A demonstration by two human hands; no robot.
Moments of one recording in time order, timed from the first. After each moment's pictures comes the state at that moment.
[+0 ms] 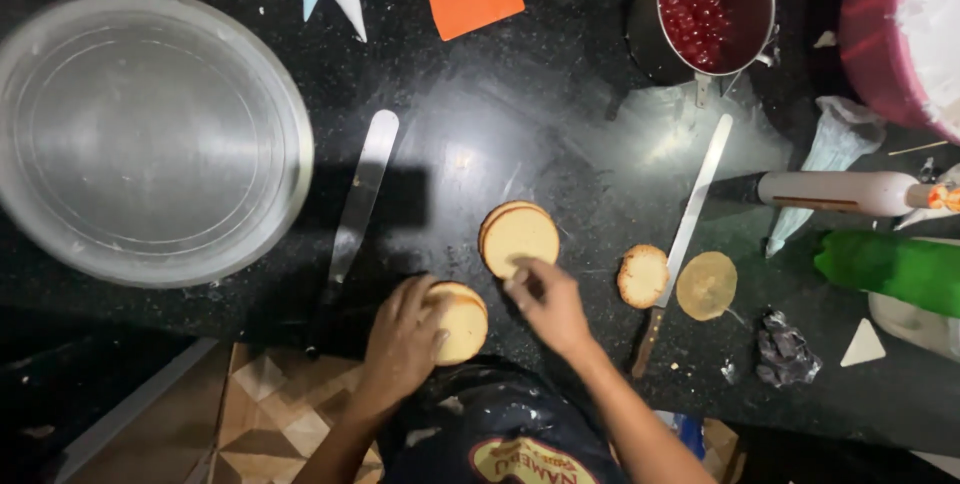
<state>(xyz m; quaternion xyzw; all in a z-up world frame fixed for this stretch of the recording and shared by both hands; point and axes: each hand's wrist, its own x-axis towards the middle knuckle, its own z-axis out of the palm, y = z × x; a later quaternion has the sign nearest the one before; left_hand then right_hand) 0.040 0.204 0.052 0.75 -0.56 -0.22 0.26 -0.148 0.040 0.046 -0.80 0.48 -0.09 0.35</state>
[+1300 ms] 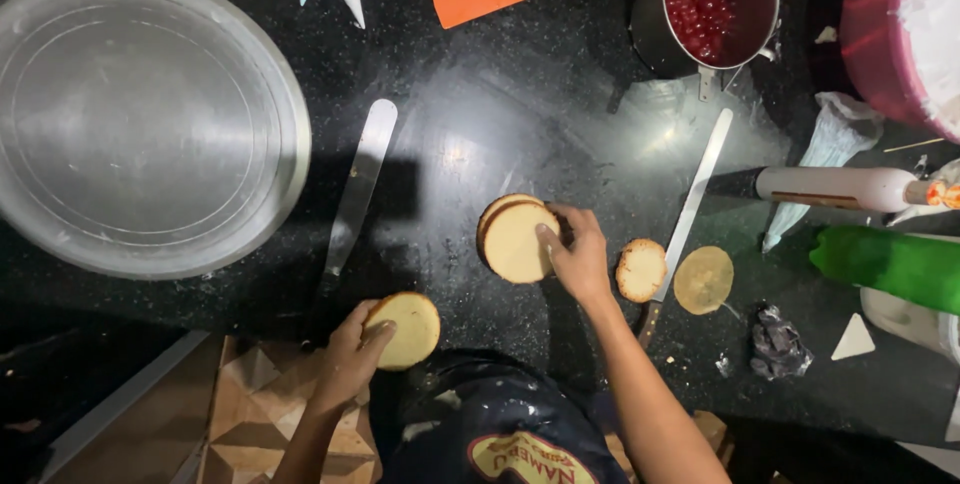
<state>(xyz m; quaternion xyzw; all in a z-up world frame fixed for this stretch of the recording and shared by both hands) 0.057 0.273 -0.007 0.73 -0.15 -0.53 0.41 -0.153 -0.012 0.026 -0.76 0.53 -0.11 0.36</state>
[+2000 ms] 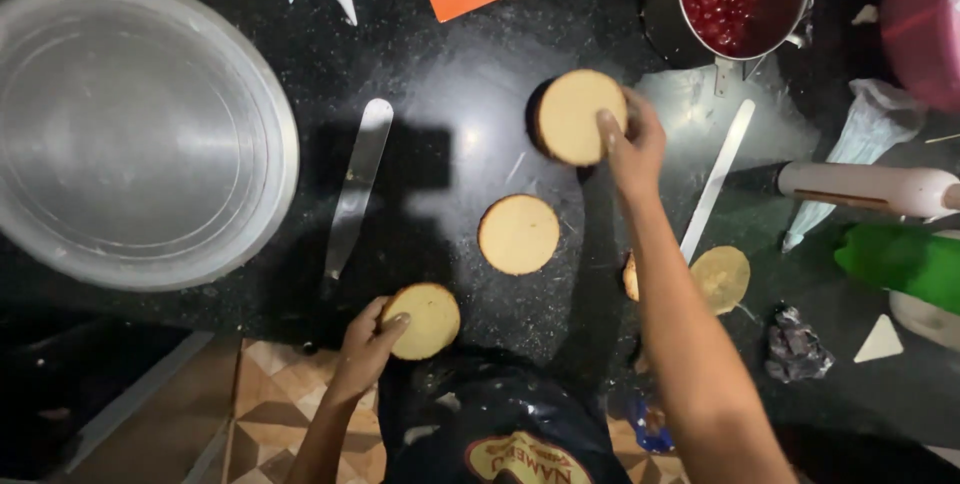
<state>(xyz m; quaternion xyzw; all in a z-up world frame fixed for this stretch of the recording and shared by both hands) 0.044 0.262 -0.029 0.66 -0.10 -0.58 0.46 -0.138 -0.150 -0.016 -0.63 0.52 -0.28 0.50</state>
